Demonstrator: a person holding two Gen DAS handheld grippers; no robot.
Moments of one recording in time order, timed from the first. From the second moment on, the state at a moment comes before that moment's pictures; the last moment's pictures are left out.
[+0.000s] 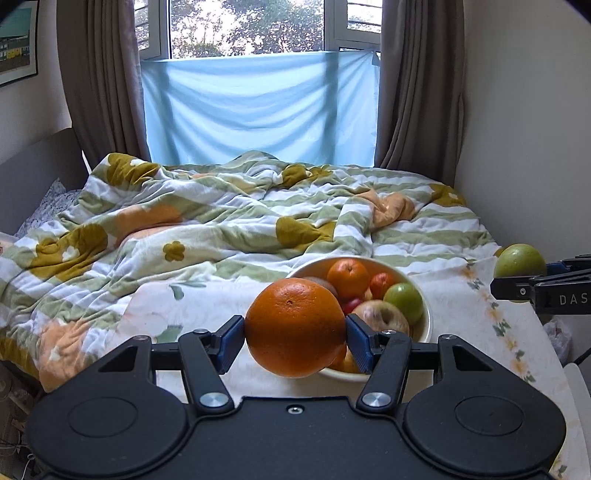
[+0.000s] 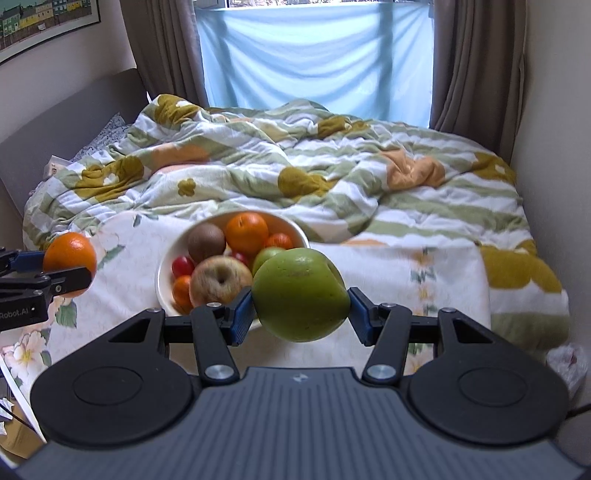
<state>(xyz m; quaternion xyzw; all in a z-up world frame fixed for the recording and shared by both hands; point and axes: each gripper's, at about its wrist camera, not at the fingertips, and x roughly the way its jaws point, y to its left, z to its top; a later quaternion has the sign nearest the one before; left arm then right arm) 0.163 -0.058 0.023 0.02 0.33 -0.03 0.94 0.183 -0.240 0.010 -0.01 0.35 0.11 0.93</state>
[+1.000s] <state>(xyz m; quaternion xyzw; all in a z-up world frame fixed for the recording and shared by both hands) 0.318 -0.100 -0.040 0.08 0.41 -0.19 0.89 0.306 -0.219 -0.009 0.04 0.39 0.05 0.92</state>
